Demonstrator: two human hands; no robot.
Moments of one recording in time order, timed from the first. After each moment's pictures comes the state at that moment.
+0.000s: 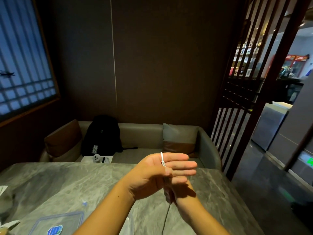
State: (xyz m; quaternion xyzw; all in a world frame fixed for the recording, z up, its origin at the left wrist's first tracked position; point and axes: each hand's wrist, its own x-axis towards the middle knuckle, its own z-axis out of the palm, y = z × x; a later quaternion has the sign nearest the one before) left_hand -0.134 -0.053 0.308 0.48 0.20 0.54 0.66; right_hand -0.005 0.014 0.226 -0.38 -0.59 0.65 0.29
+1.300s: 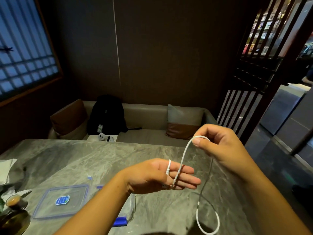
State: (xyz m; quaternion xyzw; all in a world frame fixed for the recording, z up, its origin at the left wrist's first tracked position) left_hand -0.126 -0.055 0.263 0.52 0.30 0.38 0.71; right_hand 0.071 0.036 0.337 -0.21 -0.78 0.47 0.36
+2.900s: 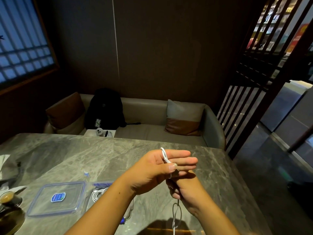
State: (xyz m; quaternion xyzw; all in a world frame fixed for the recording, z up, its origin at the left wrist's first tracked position) left_hand -0.120 -0.045 0.254 0.46 0.27 0.56 0.64; right_hand 0.023 0.013 0.221 -0.34 -0.59 0.70 0.21
